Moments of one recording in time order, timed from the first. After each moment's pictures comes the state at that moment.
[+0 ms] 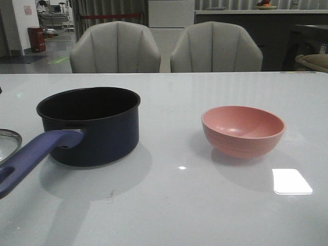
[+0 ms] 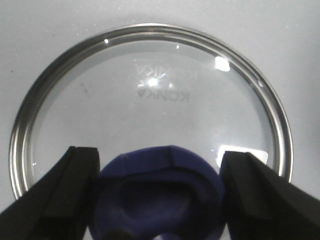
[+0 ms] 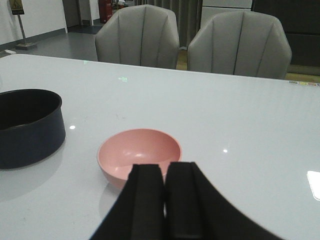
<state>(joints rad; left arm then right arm) 0.08 1.89 -1.29 -0.08 0.82 -0.01 0.27 0.14 -0.15 0.16 0.16 -0.11</state>
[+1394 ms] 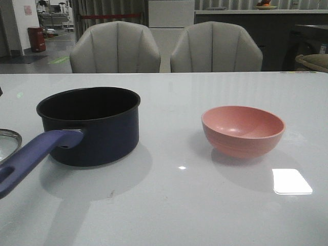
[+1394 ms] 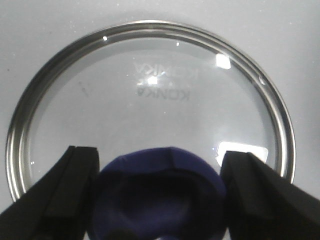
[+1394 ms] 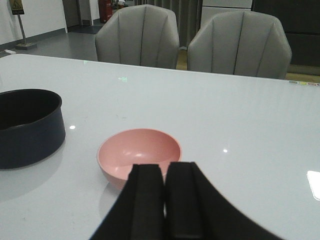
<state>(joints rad) 0.08 1.90 -1.30 -0.08 0.84 -0.01 0.27 0.14 -0.15 0.16 0.16 -0.11</state>
